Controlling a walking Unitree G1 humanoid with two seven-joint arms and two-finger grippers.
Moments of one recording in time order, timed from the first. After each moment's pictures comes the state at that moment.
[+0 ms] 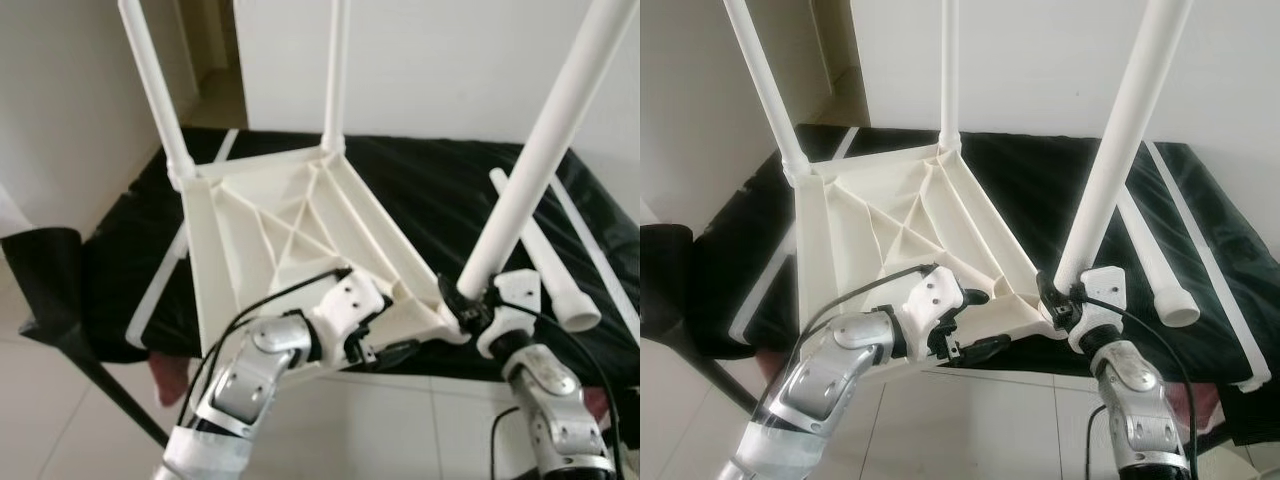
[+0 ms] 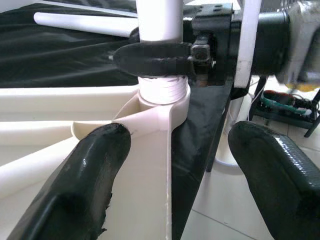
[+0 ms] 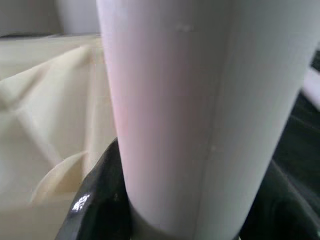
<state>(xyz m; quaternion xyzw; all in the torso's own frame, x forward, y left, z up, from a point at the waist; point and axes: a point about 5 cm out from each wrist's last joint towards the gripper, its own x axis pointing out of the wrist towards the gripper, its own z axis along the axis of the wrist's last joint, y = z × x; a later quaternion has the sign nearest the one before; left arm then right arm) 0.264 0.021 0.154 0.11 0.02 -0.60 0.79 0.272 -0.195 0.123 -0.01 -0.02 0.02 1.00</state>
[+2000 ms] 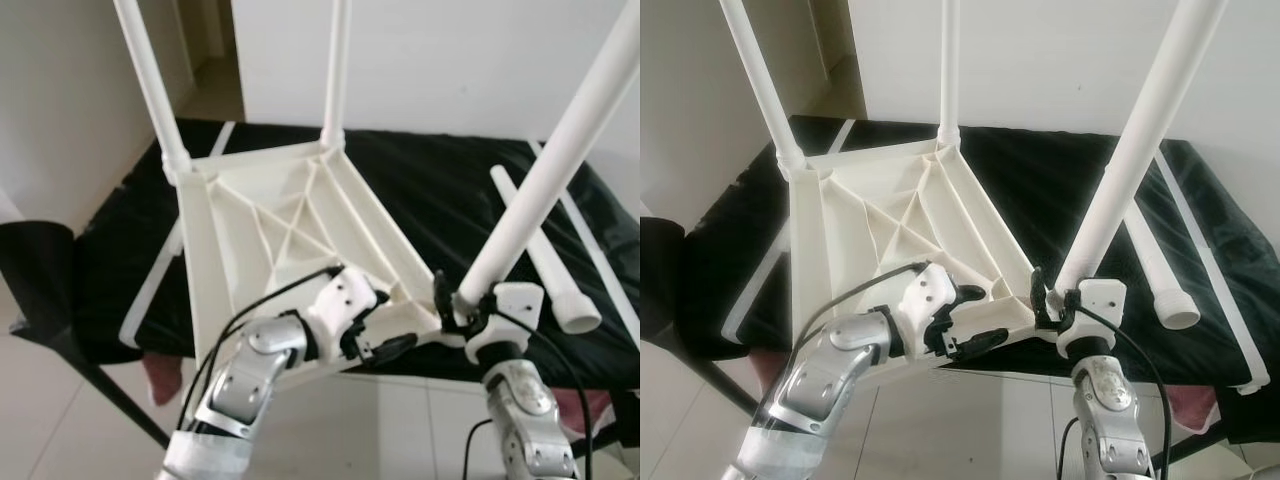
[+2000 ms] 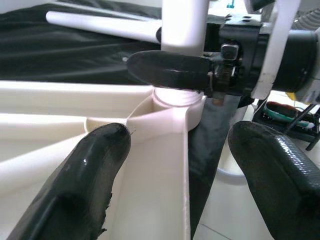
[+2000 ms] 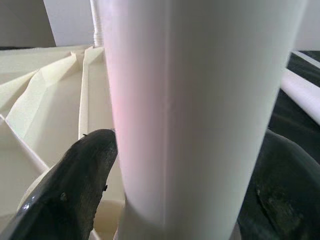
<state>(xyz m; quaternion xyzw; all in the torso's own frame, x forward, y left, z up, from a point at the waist) 0.268 0.028 0.147 0.09 0.01 -0.58 0.81 0.260 -0.194 0.119 -0.01 -0.06 0.01 1.00</state>
